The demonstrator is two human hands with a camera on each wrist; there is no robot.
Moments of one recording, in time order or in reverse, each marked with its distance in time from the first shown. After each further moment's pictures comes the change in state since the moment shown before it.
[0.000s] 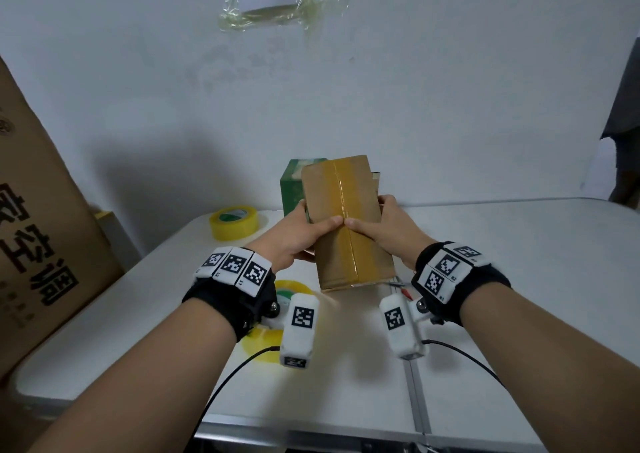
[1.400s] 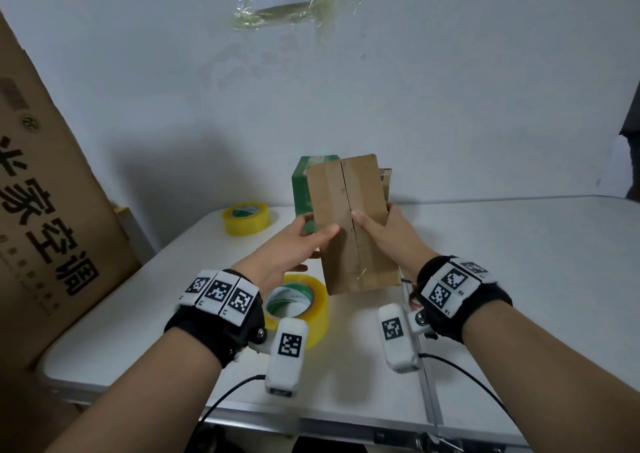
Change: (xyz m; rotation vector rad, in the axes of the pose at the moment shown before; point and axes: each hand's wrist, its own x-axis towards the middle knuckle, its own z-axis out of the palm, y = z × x) left_hand -0.038 -0.018 -0.016 0.125 0.002 -0.022; right_hand -0.018 -0.003 0.026 0.070 0.069 0.062
